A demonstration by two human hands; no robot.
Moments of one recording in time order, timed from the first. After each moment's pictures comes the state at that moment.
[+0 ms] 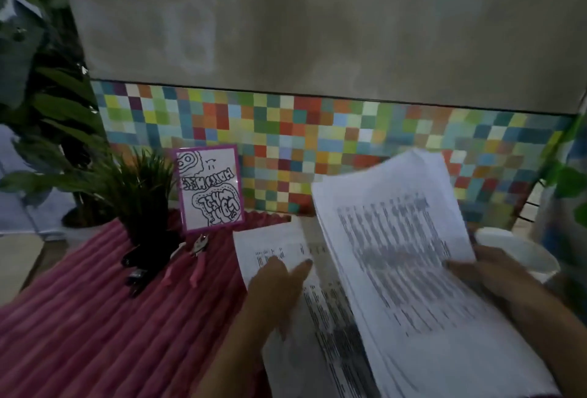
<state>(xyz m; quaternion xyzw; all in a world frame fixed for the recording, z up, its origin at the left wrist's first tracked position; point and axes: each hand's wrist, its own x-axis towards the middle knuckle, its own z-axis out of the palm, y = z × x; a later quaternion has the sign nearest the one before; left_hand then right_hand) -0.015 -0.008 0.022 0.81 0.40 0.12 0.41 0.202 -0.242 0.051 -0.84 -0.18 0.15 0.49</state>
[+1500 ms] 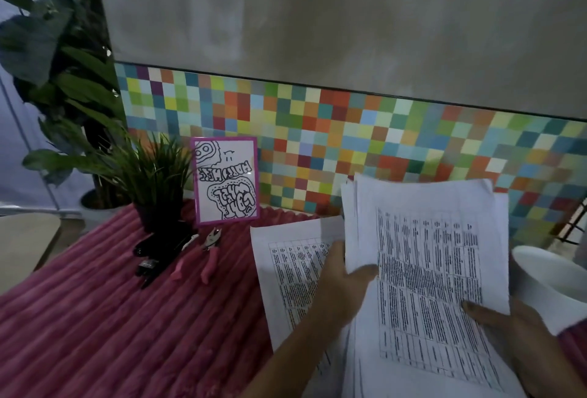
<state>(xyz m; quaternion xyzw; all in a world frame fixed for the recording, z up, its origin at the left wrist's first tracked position) 0.032 -0.046 0.013 0.66 0.19 0.24 0.69 0.172 -0.248 -0.005 -0.60 -0.14 0.21 0.76</state>
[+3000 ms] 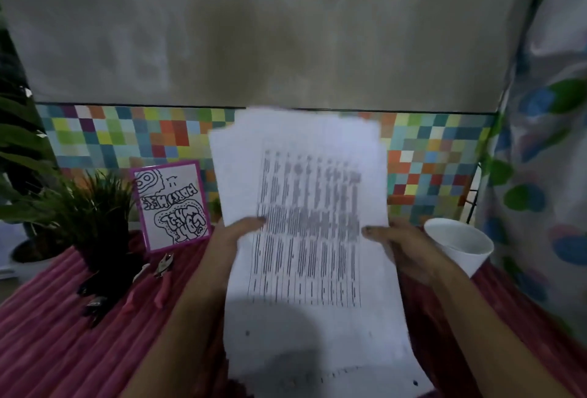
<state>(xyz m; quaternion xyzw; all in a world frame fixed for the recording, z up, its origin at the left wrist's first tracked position) -0.005 0.012 0.088 0.65 0.20 0.30 0.67 0.184 -0.194 0.068 -0.58 -0.30 0.30 0.70</state>
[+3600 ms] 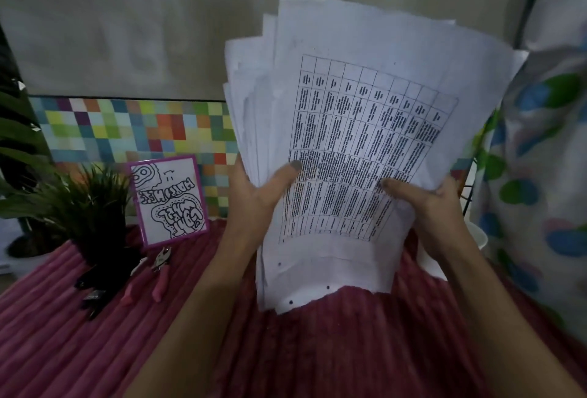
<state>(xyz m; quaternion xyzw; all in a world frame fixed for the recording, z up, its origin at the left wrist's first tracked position) 0.006 -0.033 0.131 0.62 0.06 0.48 0.62 0.139 -0.213 0.129 -0.56 -0.35 -0.01 0.75</state>
